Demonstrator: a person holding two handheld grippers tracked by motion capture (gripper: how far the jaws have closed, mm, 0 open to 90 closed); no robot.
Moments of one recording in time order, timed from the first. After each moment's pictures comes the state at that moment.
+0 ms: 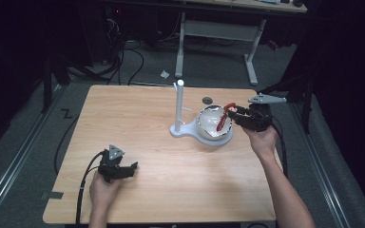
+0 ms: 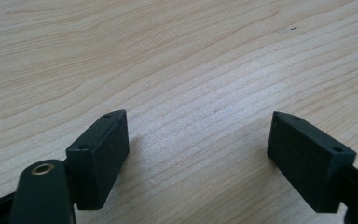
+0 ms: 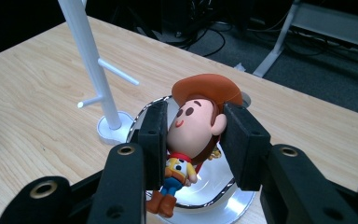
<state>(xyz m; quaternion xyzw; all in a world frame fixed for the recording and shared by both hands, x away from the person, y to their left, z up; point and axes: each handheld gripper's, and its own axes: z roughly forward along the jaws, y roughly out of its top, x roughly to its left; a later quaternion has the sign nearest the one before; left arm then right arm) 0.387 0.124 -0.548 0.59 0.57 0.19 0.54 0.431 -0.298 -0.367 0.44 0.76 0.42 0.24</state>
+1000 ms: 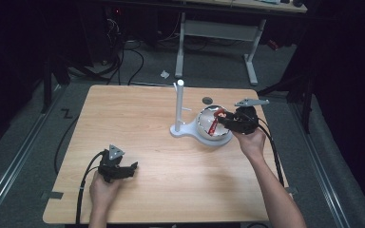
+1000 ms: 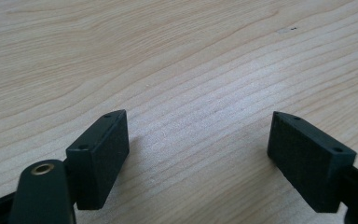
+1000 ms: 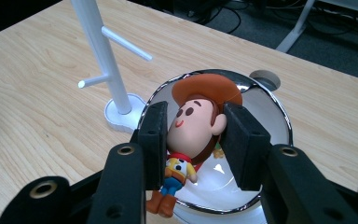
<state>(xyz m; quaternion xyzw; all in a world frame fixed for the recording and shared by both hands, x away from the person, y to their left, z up) 0.387 0.124 -0.548 0.59 0.57 0.19 0.54 0.448 -0.276 -0.399 0.44 0.78 0.40 0.20</state>
